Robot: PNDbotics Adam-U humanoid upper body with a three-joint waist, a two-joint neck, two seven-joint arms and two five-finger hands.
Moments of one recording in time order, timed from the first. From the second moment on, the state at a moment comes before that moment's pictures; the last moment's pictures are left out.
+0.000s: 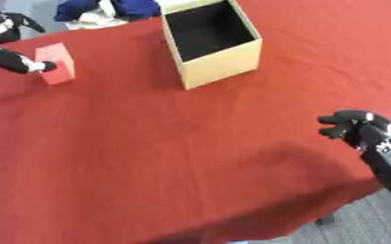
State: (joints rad) left arm -0.87 0.74 0.05 -0.70 -0.69 -0.38 -0.32; right arm -0.15 -0.23 0.04 -1.77 -0.23 -0.16 0.57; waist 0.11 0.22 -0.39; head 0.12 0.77
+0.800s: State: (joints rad) left arm -0.87 0.72 0.05 -0.68 -0.76 -0.38 -0.28; right arm -0.15 -0.23 0.04 -1.77 -0.23 -0.17 0.58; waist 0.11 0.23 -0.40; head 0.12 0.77
